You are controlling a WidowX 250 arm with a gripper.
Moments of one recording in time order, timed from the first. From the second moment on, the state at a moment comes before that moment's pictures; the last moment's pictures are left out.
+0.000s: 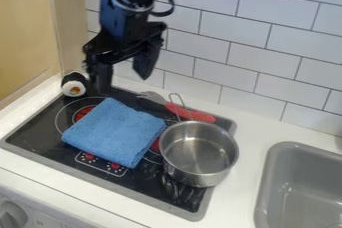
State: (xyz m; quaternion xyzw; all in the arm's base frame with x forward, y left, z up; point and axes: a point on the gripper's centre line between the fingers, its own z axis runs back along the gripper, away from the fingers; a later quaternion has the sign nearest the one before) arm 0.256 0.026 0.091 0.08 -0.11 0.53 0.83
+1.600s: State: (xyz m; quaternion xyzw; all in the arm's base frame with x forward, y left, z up) arm 0.253 0.043 0.002 0.09 -0.05 0.54 0.84
